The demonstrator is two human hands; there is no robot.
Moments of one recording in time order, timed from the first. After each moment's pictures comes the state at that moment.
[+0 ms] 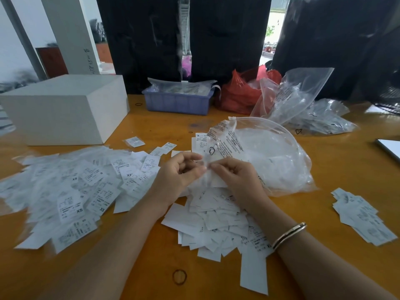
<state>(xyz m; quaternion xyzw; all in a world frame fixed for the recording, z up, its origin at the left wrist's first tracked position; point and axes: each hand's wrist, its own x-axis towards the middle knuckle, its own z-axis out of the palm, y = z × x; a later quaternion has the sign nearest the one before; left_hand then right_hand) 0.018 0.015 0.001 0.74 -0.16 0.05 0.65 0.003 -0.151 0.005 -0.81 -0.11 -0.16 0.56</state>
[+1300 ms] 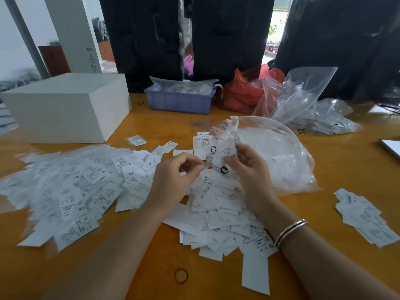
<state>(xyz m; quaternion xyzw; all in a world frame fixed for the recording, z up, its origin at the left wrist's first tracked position) 0.022 0.016 -0.006 0.82 -0.21 0.25 0.47 0.008 -0.156 0.003 -0.65 -0.08 -0.15 0.74</state>
